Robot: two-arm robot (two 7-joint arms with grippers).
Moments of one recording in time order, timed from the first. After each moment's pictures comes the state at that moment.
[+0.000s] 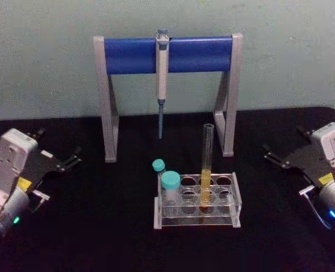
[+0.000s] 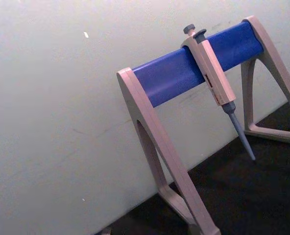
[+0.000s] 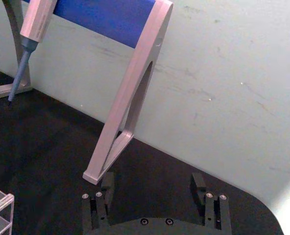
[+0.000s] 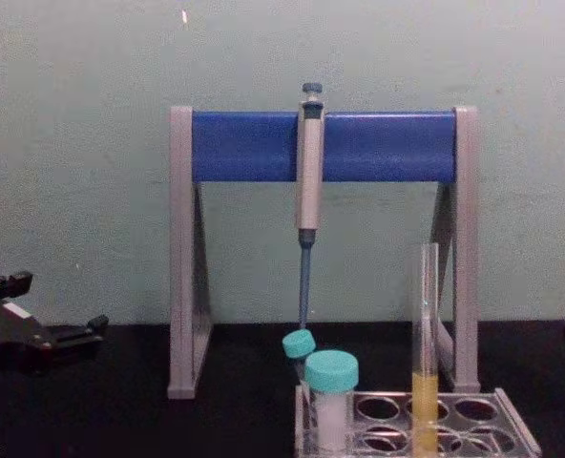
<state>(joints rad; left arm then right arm) -0.20 0.60 0.45 -1.41 -0.25 -0.12 0.03 0.20 0.60 -0.45 -1.41 0.25 -0.12 -0.03</state>
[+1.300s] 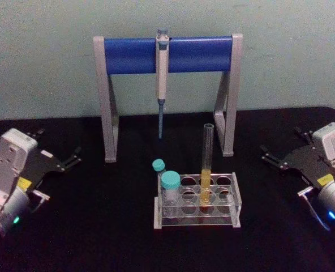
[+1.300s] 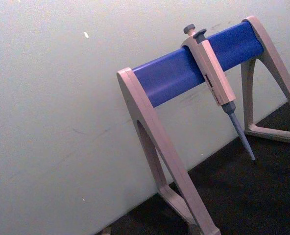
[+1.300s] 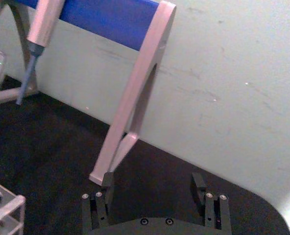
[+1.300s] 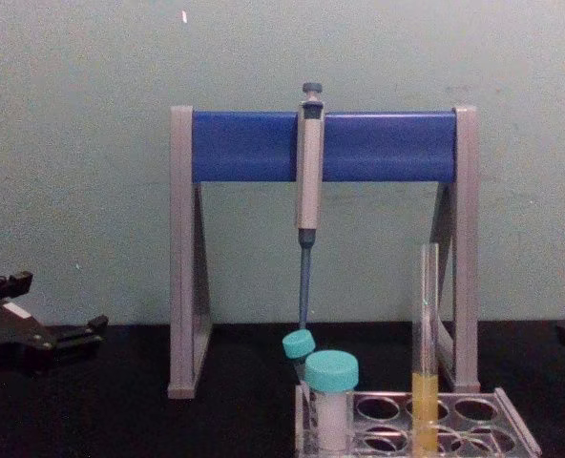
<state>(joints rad) -0.20 0.60 0.45 -1.41 -0.25 -0.12 0.03 0.19 0.60 -0.43 -1.42 0.27 -0.12 0.00</state>
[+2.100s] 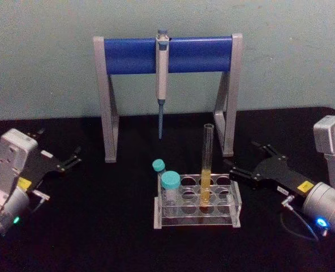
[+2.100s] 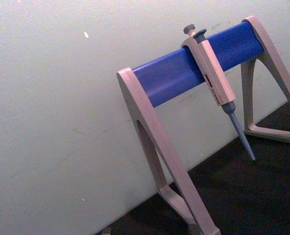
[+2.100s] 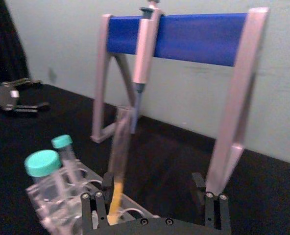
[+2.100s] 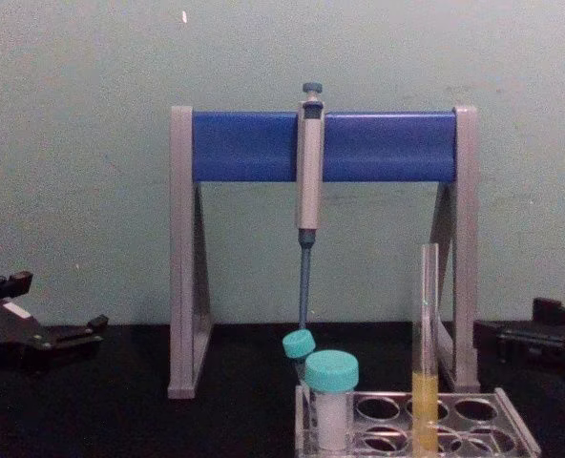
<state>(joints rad) -0.20 0.60 0.45 -1.41 -0.25 -0.12 0.03 0.14 0.58 -0.38 -1.55 0.54 0.02 0.35</state>
